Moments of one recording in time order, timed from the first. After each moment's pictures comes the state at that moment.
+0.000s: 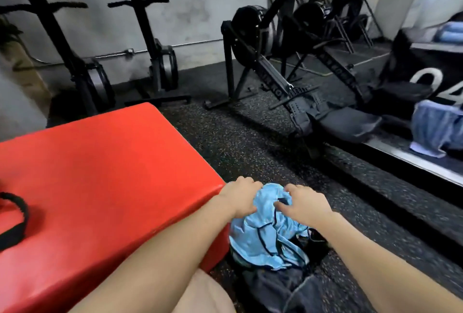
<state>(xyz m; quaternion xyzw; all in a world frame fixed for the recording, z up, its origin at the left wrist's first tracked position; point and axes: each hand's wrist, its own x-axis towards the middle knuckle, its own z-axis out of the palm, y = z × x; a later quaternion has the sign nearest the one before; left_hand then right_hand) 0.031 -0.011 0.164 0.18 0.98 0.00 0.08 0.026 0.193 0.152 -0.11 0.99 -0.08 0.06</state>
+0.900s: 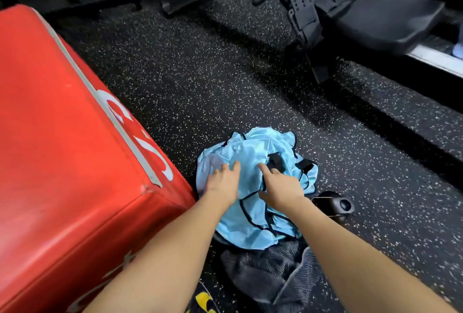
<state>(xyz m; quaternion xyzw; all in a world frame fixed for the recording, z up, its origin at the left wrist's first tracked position) -0.117 0.021 -0.104 0.03 0.97 0.01 0.26 -0.119 0.190 -0.104 -0.13 0.97 -0.05 0.21</state>
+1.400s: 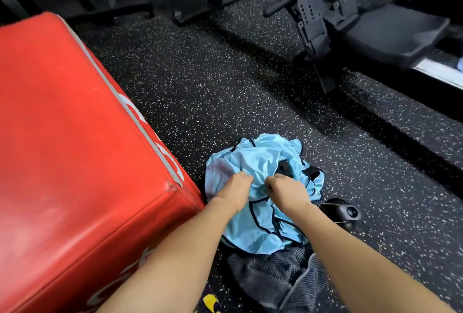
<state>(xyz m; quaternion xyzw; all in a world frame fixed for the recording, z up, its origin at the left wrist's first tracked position) -0.106 0.019 -0.084 0.06 0.96 0.19 0.19 -0.118 0.187 -0.103 -0.16 0.97 -0.09 0.15</state>
